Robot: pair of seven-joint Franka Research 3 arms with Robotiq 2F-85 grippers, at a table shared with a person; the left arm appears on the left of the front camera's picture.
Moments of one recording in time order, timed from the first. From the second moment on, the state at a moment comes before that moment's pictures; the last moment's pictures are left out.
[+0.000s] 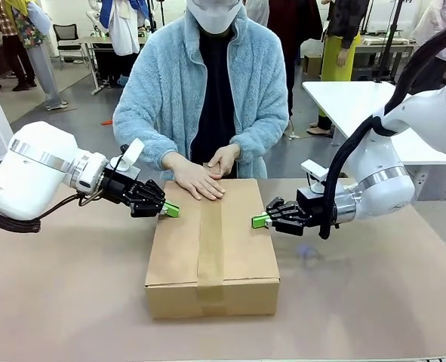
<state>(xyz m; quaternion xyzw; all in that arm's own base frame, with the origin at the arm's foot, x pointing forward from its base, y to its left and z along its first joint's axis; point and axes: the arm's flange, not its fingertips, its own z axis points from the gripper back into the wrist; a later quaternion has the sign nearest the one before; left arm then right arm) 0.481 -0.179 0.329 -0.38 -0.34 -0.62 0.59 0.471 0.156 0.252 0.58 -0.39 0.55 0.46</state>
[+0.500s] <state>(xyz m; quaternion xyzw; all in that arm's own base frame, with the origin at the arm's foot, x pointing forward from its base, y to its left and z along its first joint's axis) 0.481 -0.179 0.329 -0.38 -0.34 -0.62 0.59 0.471 0.156 0.252 0.58 -0.39 0.55 0.46</state>
